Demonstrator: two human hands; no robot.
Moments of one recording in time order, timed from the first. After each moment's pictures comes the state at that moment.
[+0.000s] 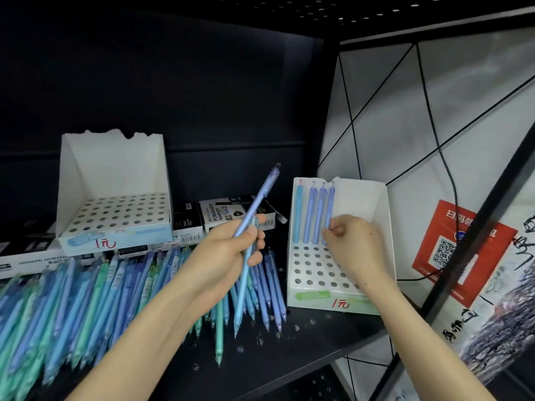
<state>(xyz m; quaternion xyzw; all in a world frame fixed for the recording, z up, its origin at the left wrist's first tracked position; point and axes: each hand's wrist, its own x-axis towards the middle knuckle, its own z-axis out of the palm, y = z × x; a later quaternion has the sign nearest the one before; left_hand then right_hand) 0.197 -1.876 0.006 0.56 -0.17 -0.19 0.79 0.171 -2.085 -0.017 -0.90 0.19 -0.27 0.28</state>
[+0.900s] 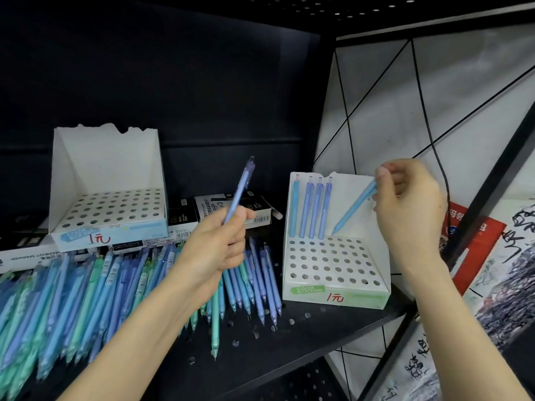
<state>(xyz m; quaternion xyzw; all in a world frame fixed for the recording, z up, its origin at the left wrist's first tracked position) 0.195 -1.873 0.007 0.60 -0.17 -0.13 0.77 0.135 -2.093 0.045 -0.79 0.14 -0.52 0.30</state>
